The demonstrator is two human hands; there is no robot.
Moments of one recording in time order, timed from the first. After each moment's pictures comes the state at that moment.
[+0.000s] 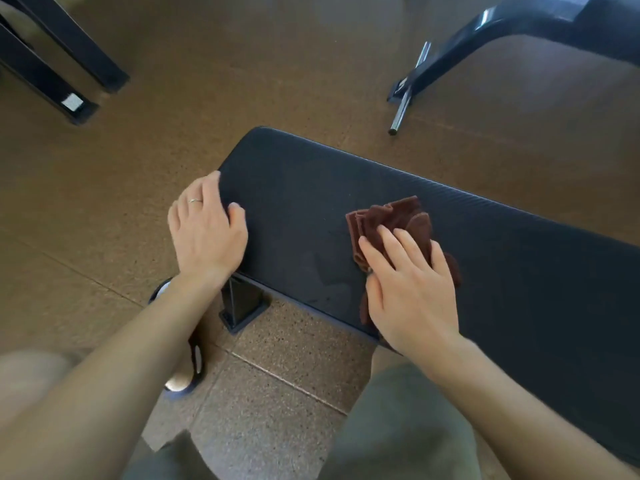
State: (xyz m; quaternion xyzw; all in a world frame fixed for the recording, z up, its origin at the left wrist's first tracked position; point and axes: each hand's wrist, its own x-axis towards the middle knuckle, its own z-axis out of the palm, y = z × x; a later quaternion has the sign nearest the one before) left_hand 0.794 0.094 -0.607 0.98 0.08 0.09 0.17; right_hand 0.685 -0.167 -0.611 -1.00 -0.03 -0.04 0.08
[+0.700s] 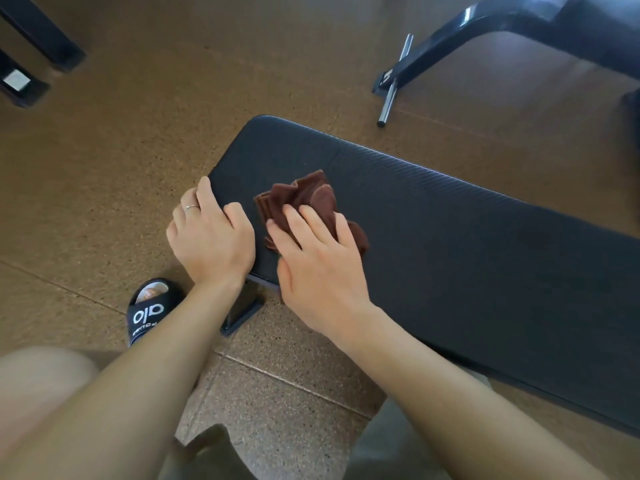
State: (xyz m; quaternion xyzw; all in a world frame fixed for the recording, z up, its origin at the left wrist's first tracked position) left_hand 0.798 0.099 -0.631 0.95 0.18 0.11 0.22; right_hand 0.732 -0.043 -0.618 -0.99 -0.12 -0.05 0.08
